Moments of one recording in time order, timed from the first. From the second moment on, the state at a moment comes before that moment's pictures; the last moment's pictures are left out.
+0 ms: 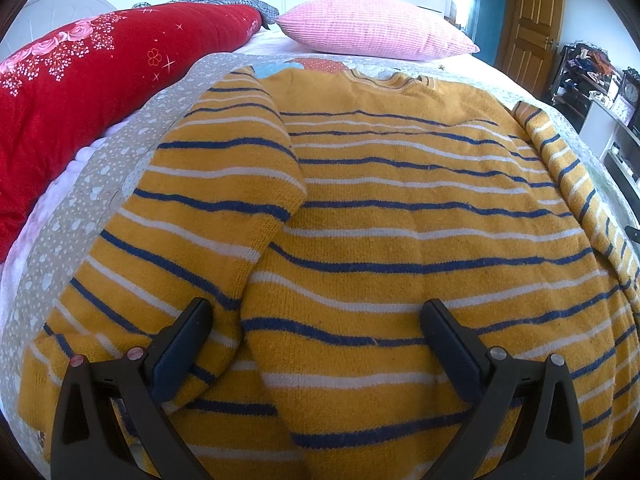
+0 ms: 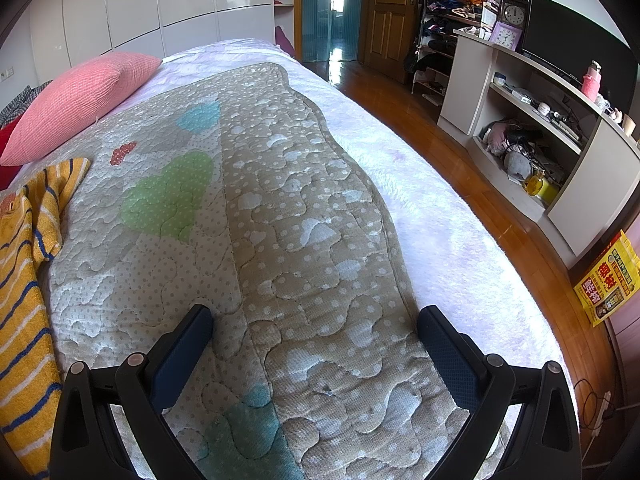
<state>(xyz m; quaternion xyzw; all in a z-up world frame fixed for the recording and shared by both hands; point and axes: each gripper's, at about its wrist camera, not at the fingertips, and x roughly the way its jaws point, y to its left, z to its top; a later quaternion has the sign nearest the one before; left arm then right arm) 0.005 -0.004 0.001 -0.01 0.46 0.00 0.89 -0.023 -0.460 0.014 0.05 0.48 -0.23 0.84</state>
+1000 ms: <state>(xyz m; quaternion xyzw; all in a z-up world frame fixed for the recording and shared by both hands) 0.003 -0.007 -0.001 -0.01 0.45 0.00 0.89 -0.024 -0.459 0.013 0.04 0.48 -0.23 0.84</state>
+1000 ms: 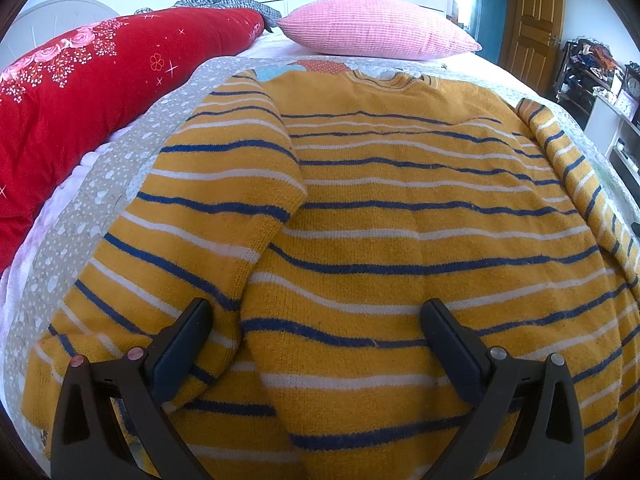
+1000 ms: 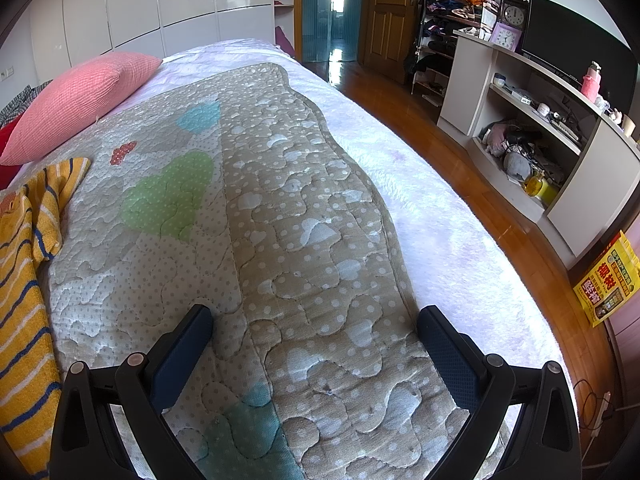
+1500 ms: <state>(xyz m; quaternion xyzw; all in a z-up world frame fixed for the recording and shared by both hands) 0.003 -0.002 0.000 -0.04 0.46 -0.01 0.89 -0.024 -0.459 0.013 0.04 0.48 -0.23 0.84</state>
